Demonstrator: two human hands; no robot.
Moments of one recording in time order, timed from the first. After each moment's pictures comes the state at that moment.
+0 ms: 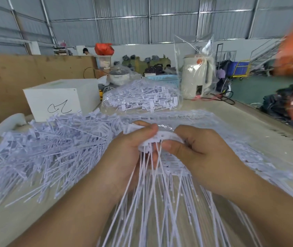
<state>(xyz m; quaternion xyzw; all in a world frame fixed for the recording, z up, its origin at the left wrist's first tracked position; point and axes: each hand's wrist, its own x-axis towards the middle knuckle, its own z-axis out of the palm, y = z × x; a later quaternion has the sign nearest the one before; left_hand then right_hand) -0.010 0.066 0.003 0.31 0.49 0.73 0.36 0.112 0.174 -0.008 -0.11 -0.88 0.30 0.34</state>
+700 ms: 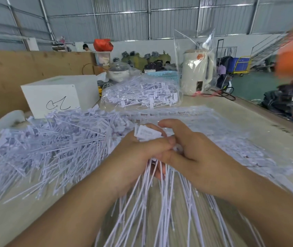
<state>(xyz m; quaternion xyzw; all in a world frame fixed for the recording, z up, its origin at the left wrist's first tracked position) -0.006 0.066 -0.007 0.43 0.55 0.64 0.30 0.108 0.177 -0.019 -0.04 -0.91 0.32 0.25</state>
